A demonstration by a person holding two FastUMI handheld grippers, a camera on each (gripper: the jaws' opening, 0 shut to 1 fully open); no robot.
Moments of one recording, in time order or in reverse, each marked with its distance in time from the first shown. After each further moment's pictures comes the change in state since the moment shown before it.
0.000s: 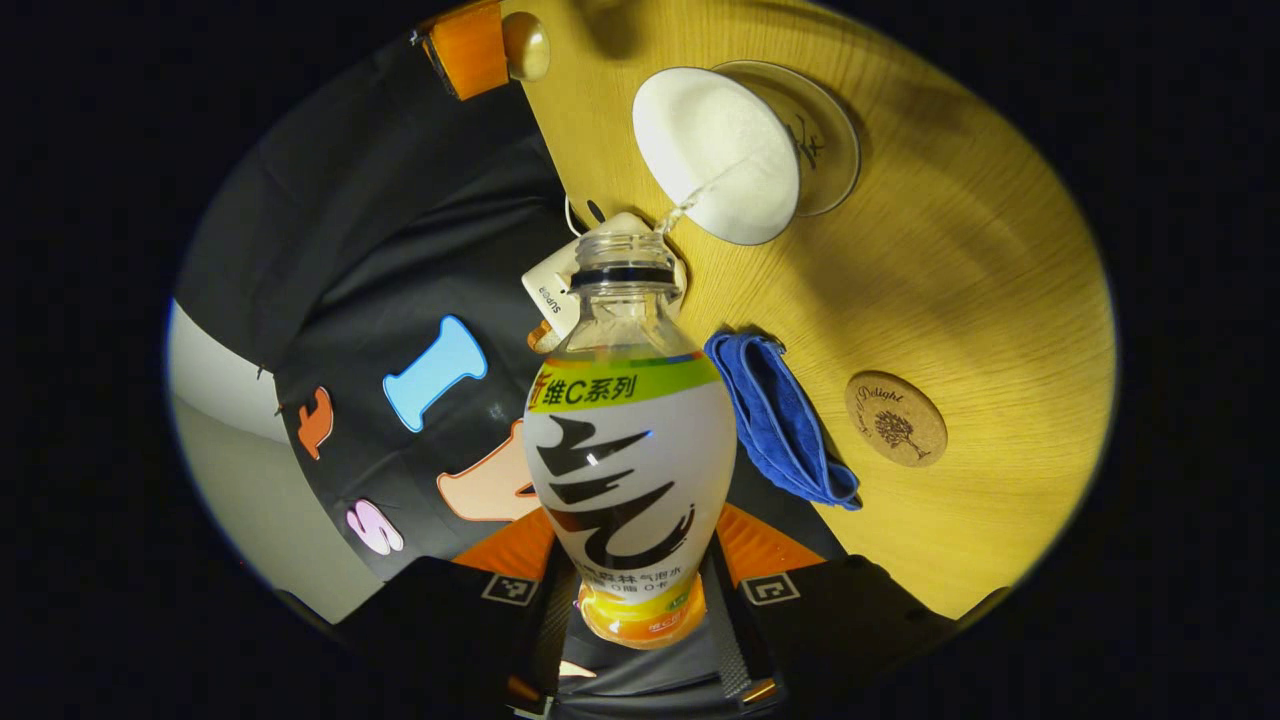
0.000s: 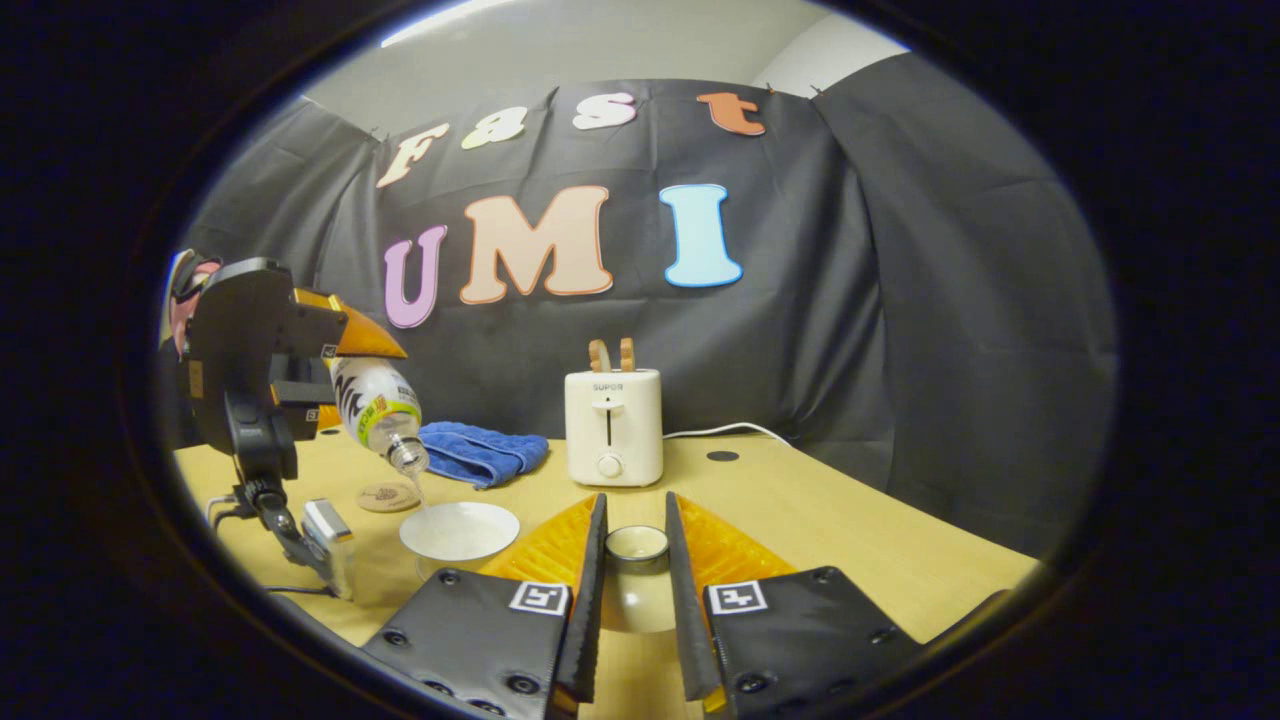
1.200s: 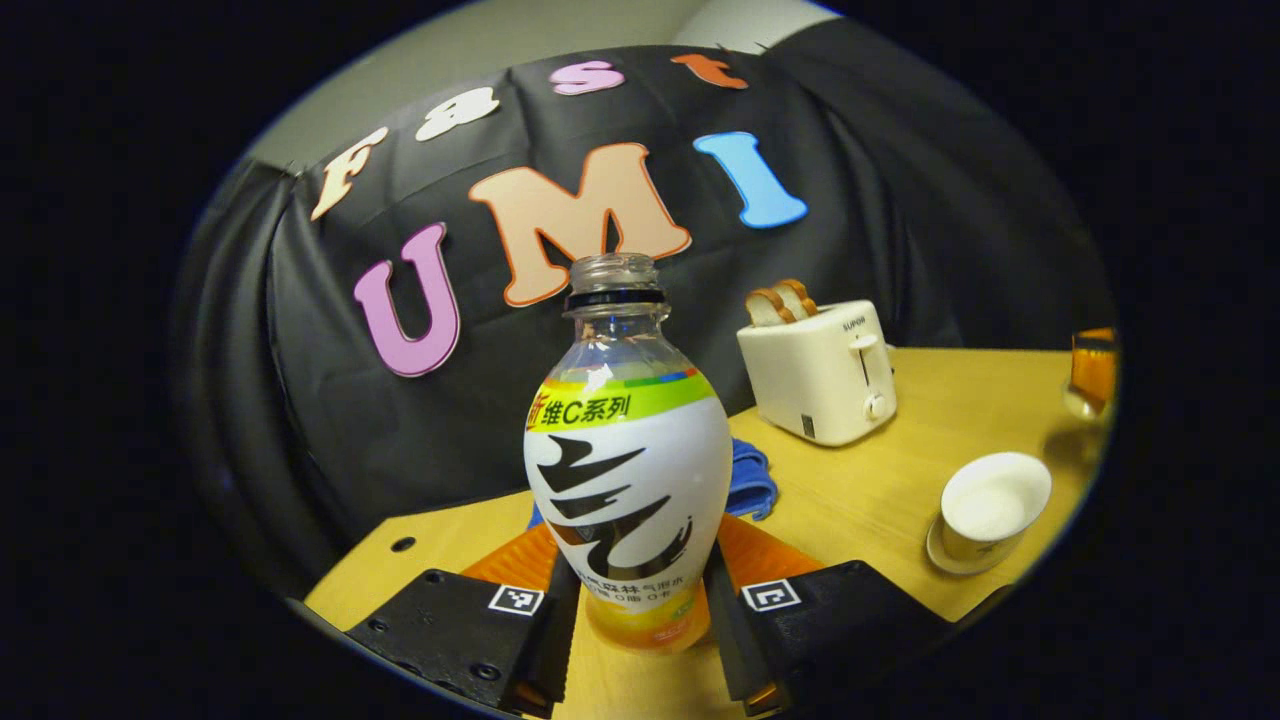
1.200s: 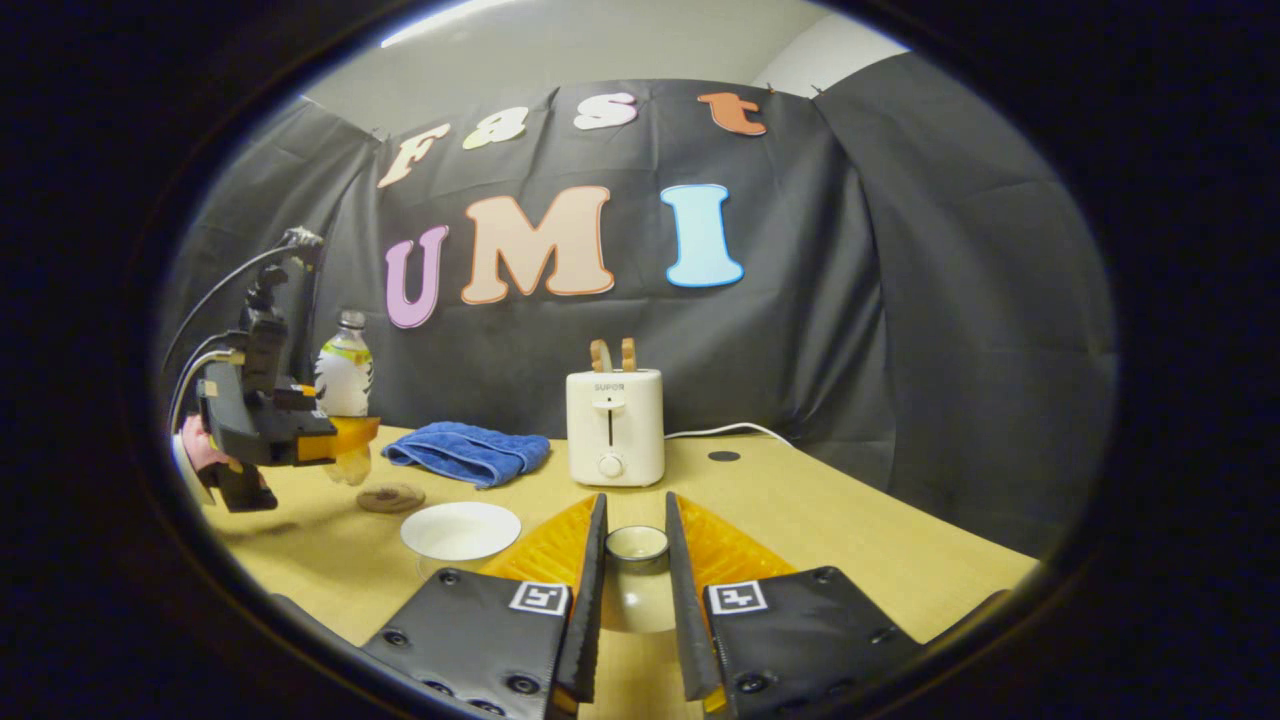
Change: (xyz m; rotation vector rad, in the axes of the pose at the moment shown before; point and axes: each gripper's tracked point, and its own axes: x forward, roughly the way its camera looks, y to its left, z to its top) left arm 0.026 -0.054 -0.030 -1.918 -0.038 0.064; right arm -0.001 0.001 0.000 0.000 -0.001 0.004
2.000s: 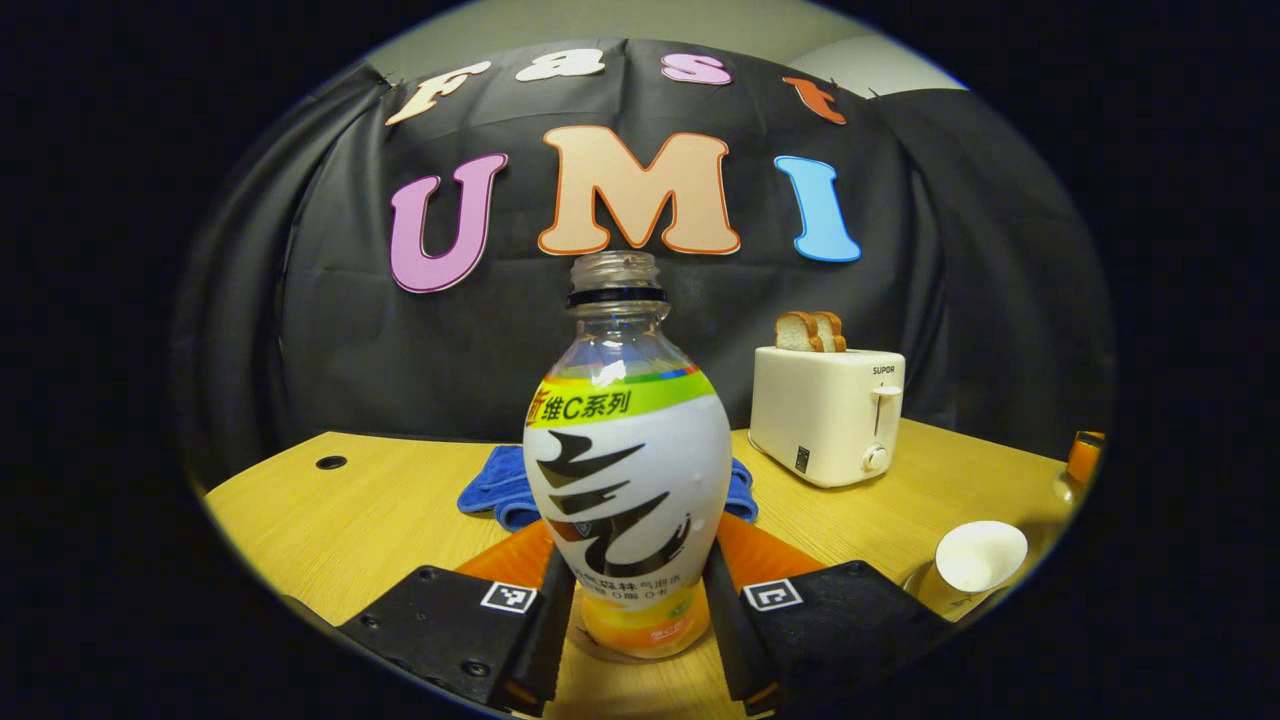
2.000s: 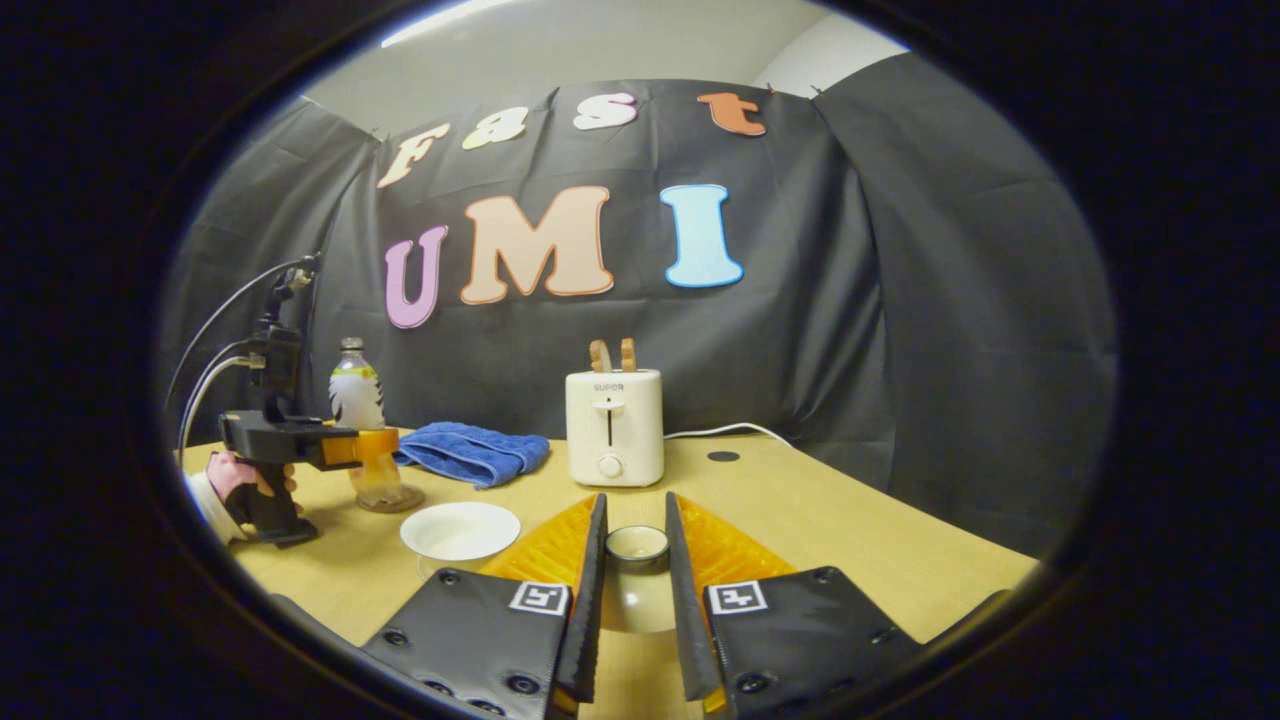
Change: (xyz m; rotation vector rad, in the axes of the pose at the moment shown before) left arm 0.023 -0.013 -0.014 -0.249 -0.001 0.005; right arm 0.001 0.000 -0.001 0.000 -0.001 -0.001
